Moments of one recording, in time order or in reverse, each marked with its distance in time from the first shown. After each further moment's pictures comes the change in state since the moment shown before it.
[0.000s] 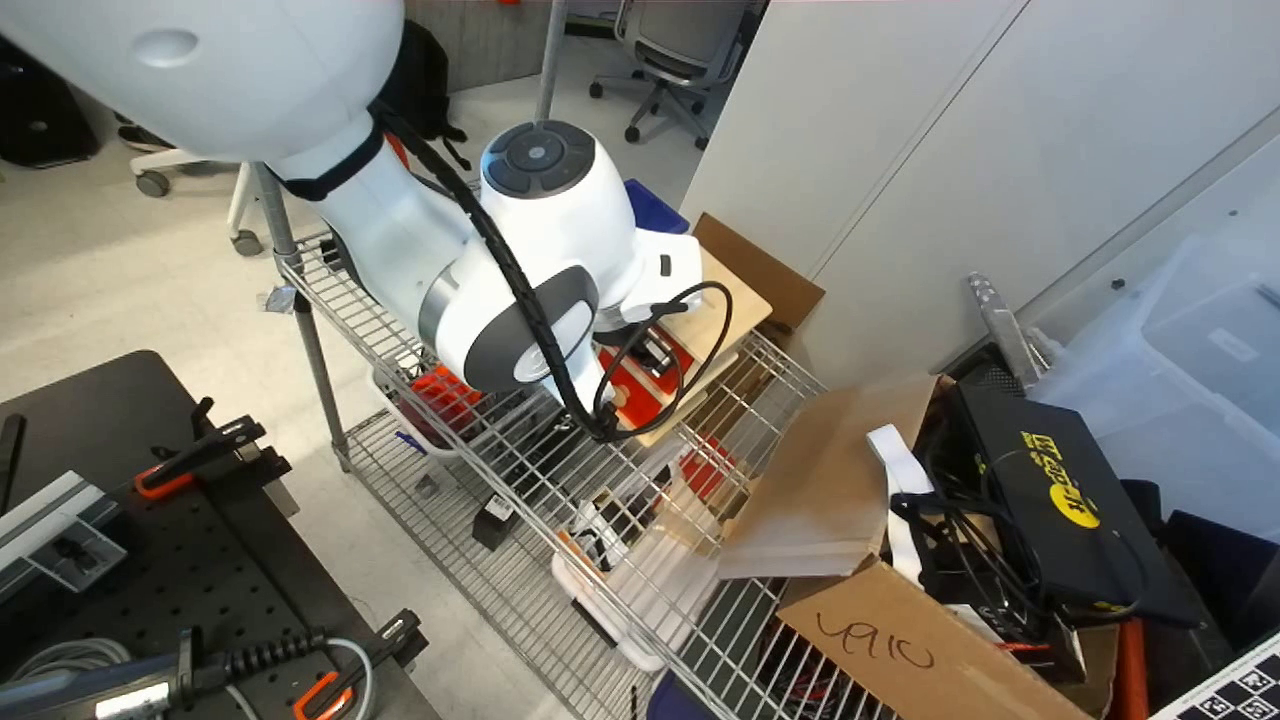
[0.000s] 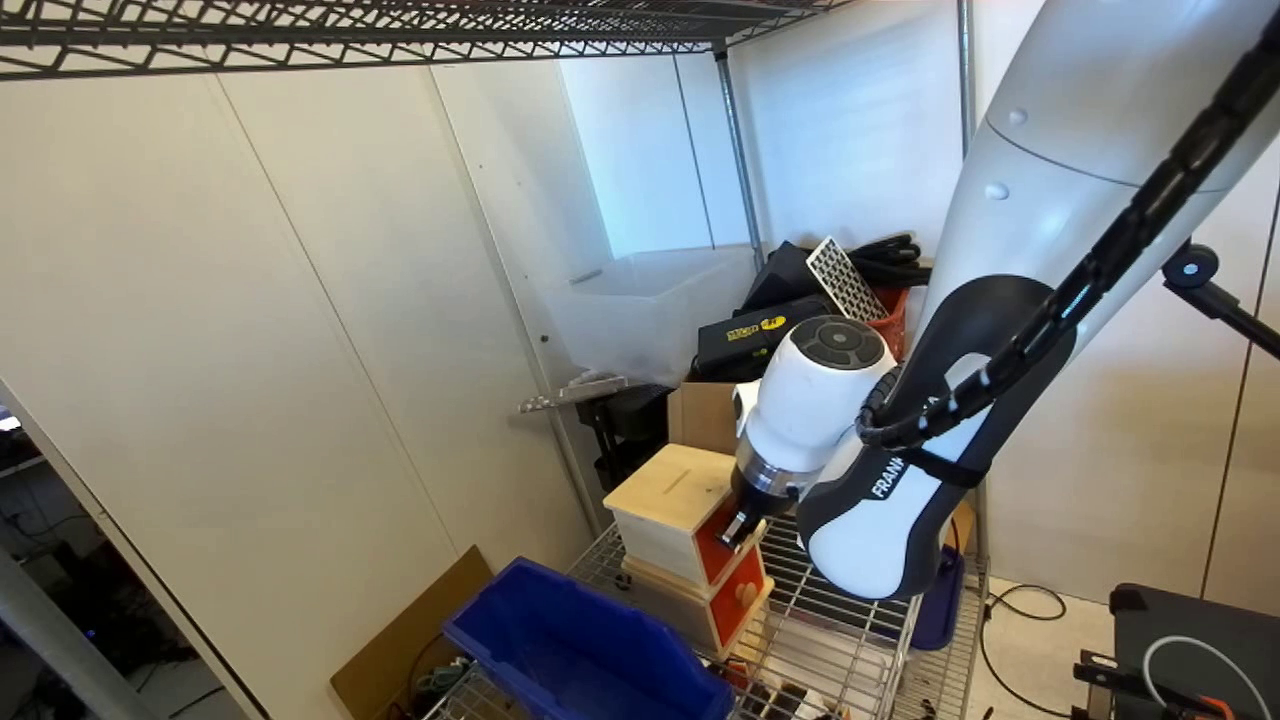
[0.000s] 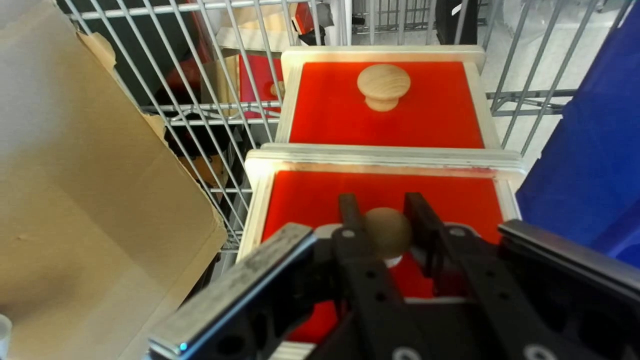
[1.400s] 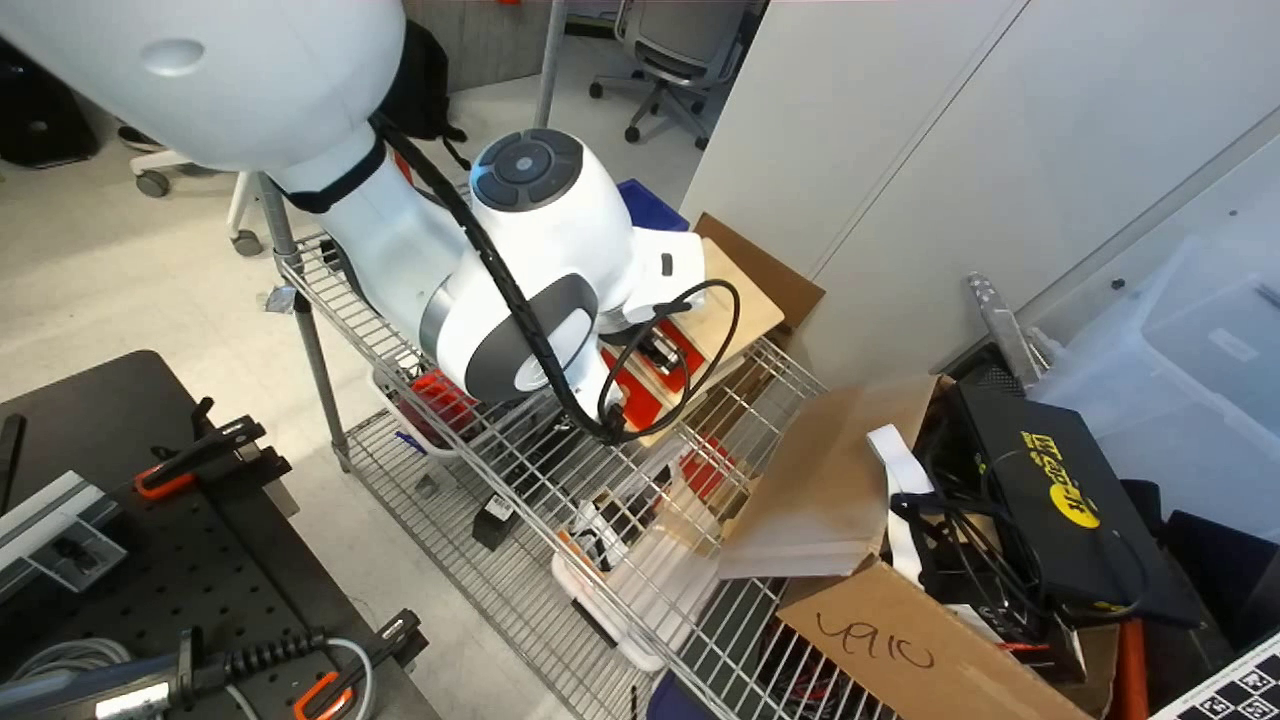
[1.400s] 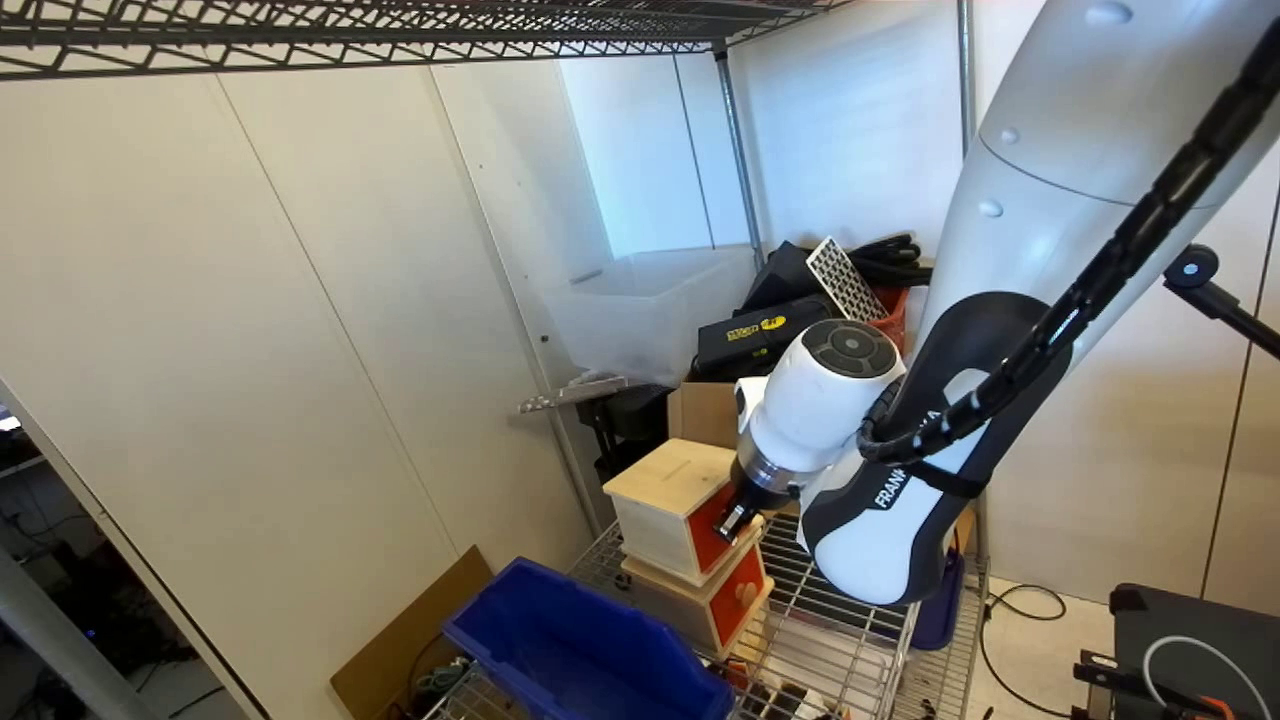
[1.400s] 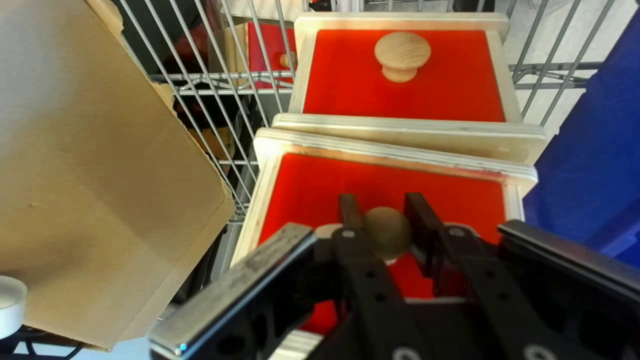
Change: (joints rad) arm 0.039 0.019 -0.050 -0.001 0.002 0.082 0.003
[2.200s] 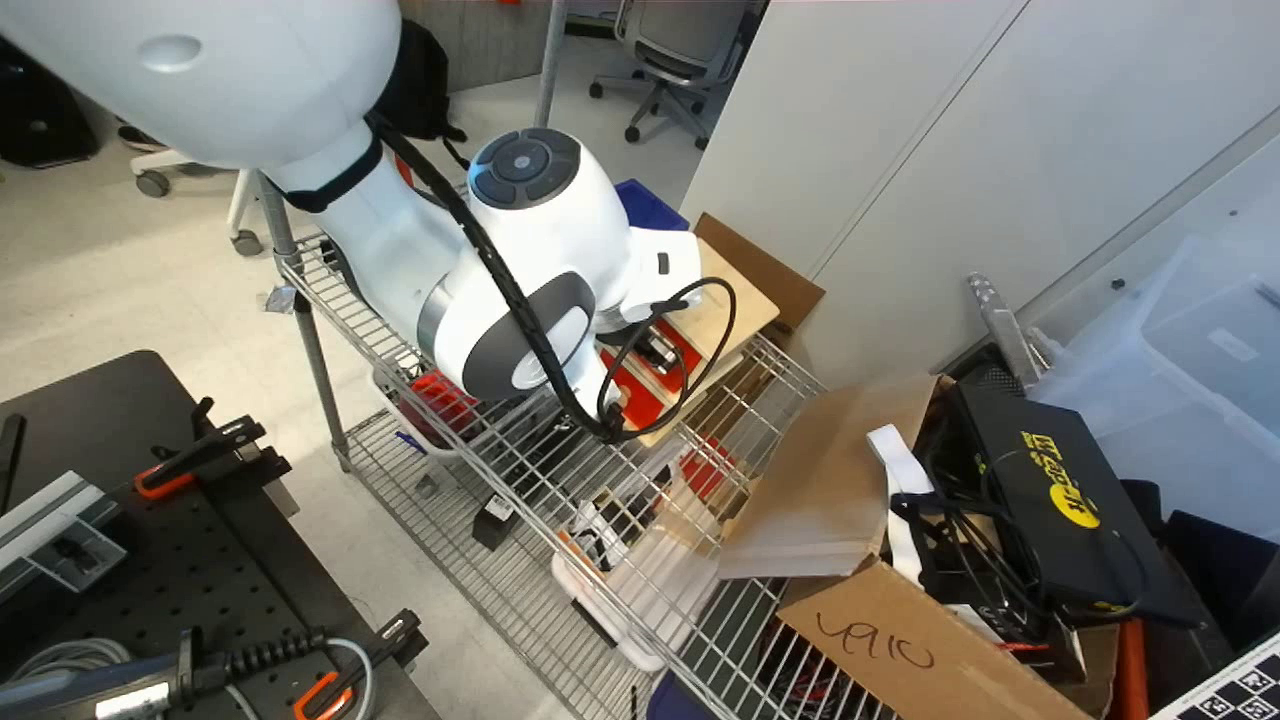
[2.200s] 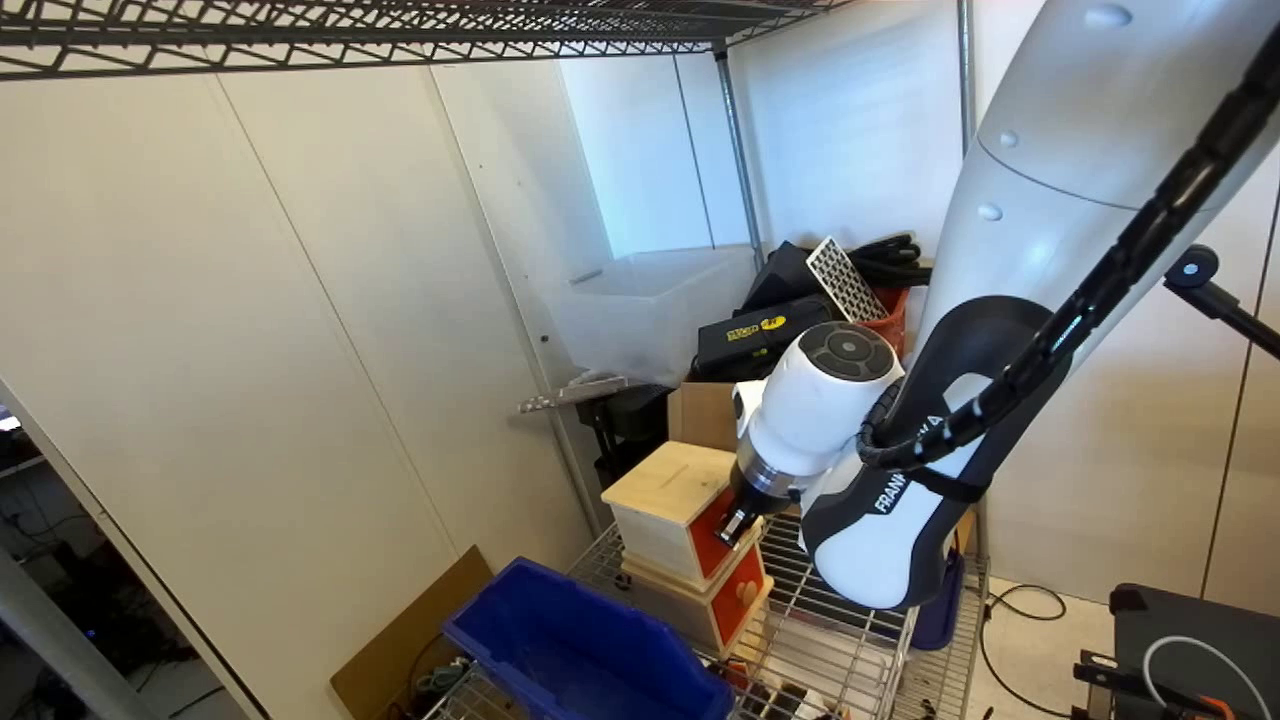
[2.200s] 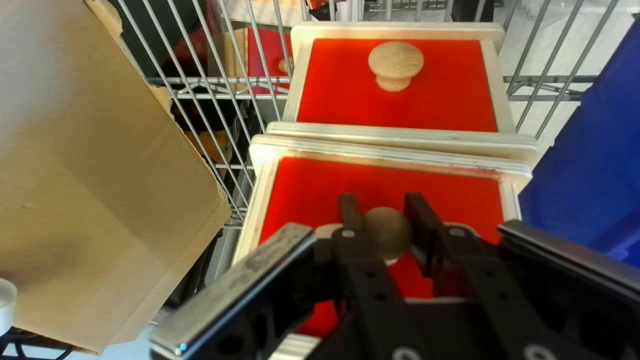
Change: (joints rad) arm 0.011 0.002 -0.006 -0.001 0.001 -0.012 -0.016
